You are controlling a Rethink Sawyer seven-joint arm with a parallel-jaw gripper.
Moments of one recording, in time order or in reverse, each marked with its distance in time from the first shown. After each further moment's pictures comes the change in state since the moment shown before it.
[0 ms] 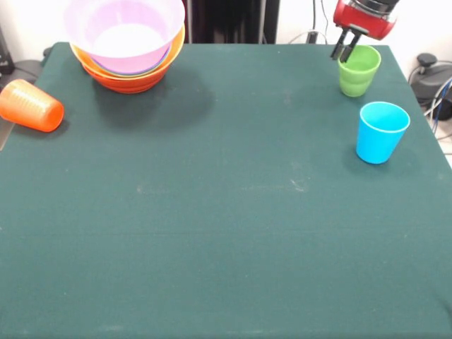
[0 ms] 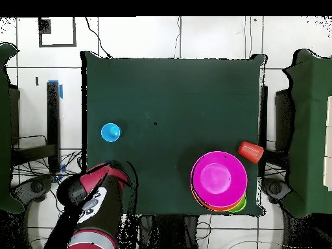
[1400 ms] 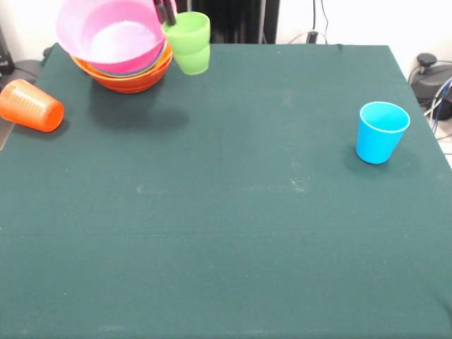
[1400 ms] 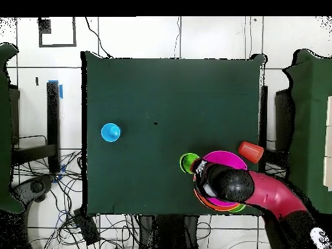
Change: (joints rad) arm -1.263 -0.321 0.585 0.284 -0.065 0.127 -0.422
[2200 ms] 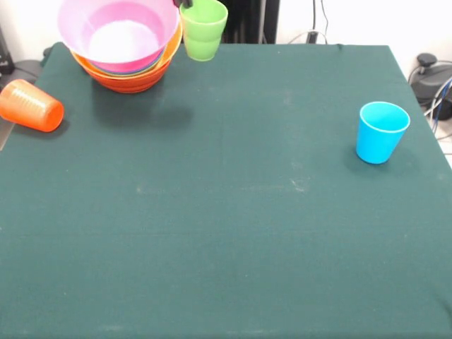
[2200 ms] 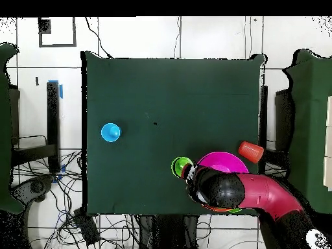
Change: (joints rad) arm -0.034 -0.082 0.141 0.072 -0.052 0.034 -0.054
